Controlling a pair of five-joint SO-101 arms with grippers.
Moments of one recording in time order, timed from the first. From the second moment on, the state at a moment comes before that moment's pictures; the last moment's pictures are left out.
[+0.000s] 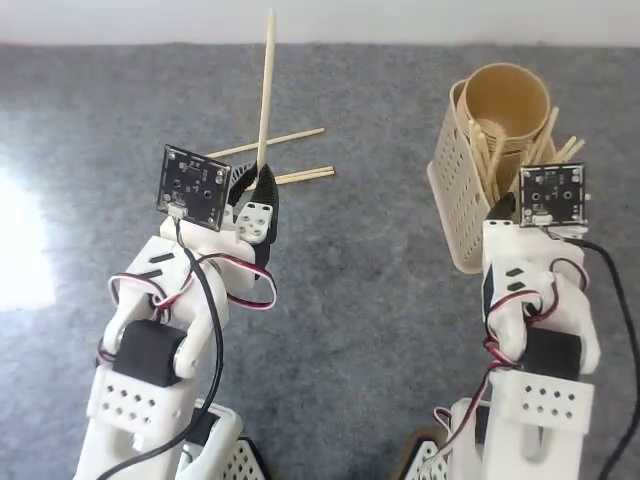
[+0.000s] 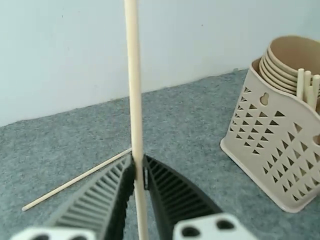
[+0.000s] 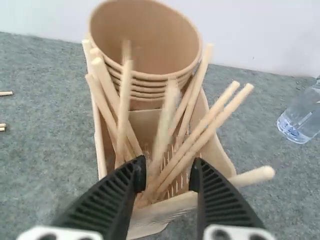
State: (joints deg) left arm 11.6 -62.0 47.3 48.5 6.7; right arm 7.1 -64.3 54.9 45.4 13.2
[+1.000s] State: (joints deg) left arm 26.8 -43.3 33.1 37.5 2.0; right arm 15.5 -61.9 21.3 76.3 17.3
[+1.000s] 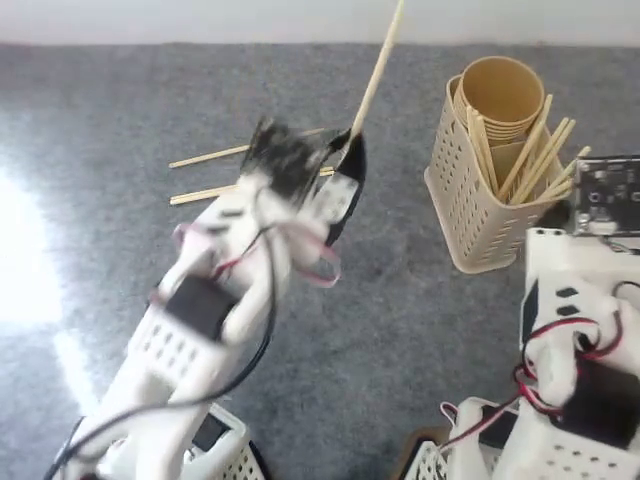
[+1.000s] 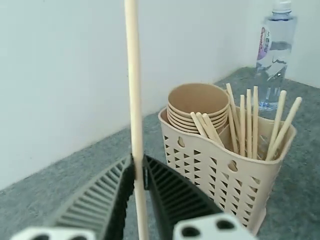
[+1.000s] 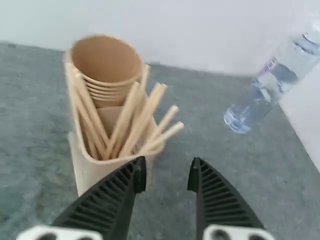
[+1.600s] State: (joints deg) left arm 37.5 -7.5 14.3 18.9 1.9; right arm 40.3 -90.9 59.2 75.5 27.6
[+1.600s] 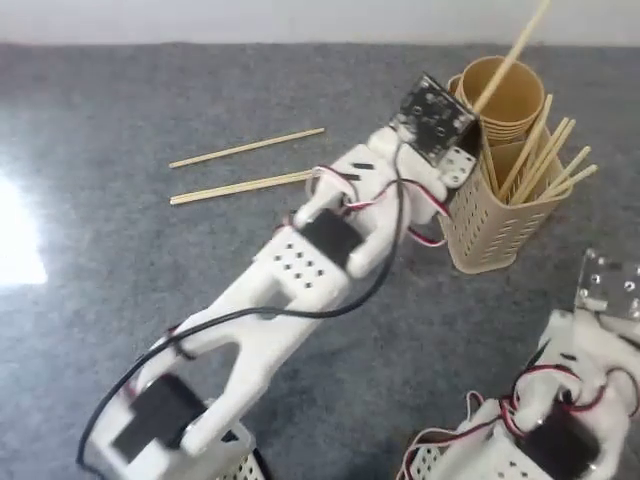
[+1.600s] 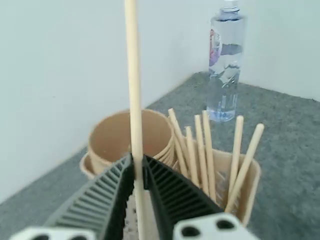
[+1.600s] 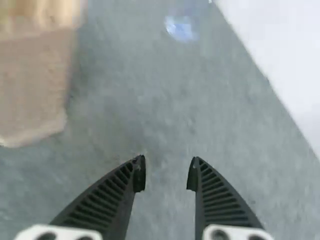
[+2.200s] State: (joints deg) left arm 42.2 9.7 -5.0 15.0 4.9; right arm 40.6 -103.3 91.3 66.2 23.3
